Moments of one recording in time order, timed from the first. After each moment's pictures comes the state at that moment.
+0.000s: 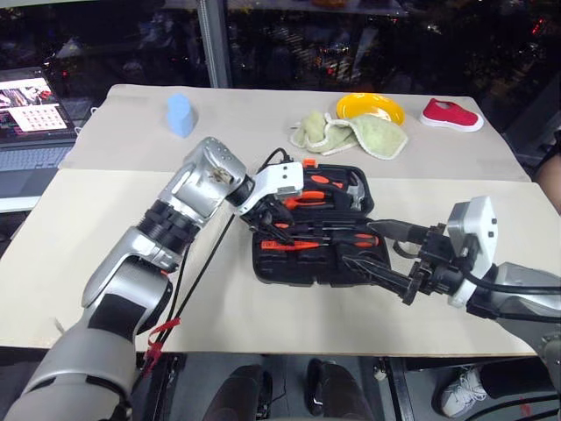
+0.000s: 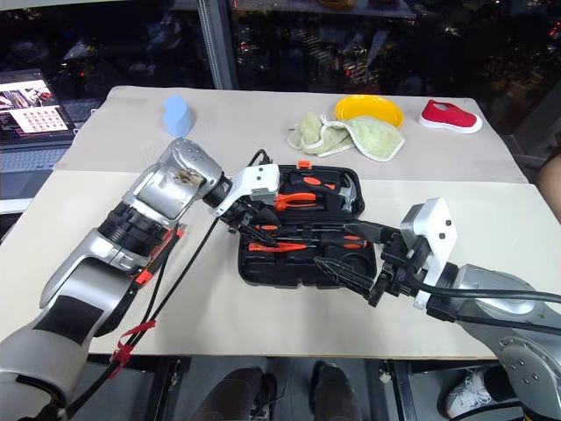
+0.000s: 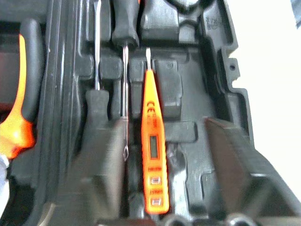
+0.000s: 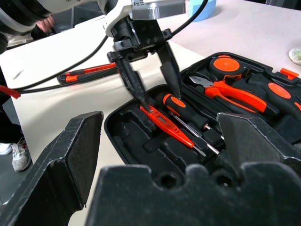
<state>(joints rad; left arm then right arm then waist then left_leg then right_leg) -1.04 0.44 -0.43 0.36 -0.05 0.56 -1.44 -0.05 -0.84 -0.33 -0.77 1.01 0.80 0.55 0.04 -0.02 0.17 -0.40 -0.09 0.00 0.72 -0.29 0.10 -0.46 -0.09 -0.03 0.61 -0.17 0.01</state>
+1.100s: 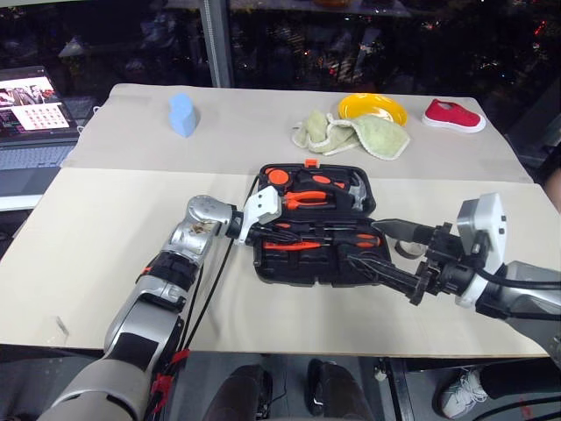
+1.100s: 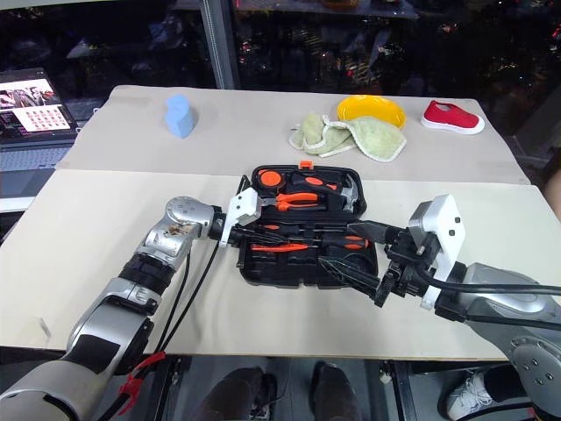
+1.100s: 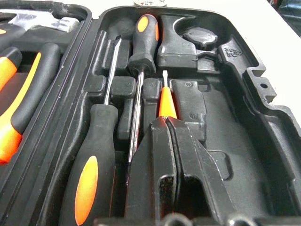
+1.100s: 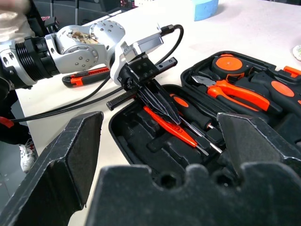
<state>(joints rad) -0.84 0.34 -0.29 0.61 -0.09 0.04 -1.34 -0.03 -0.87 -0.37 -0.75 1.10 0.80 0.51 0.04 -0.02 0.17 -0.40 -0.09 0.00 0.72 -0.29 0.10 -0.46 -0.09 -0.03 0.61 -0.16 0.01</state>
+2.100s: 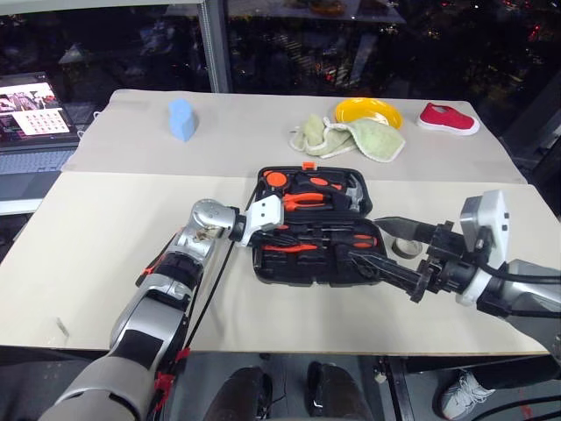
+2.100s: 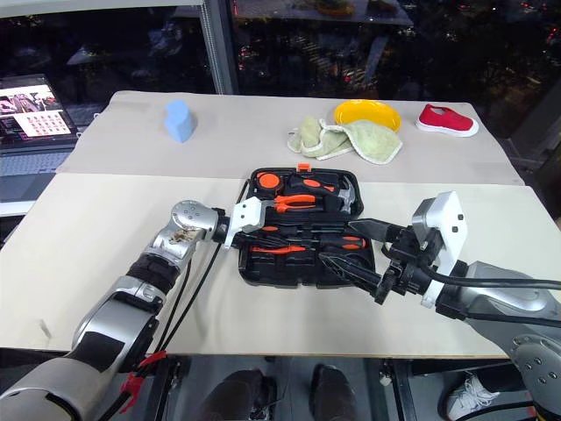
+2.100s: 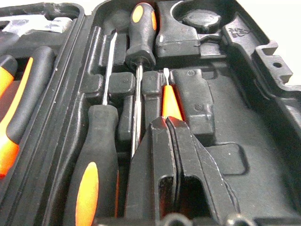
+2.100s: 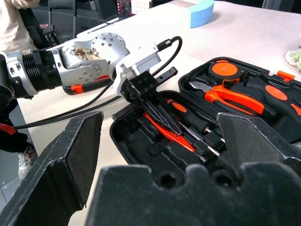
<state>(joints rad) -0.78 0.46 -0.22 0.50 -0.13 0.17 -1.35 -0.15 -0.89 -0.30 -0.66 1.08 0.80 0.56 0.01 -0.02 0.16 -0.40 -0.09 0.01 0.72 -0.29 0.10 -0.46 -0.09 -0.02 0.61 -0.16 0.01</state>
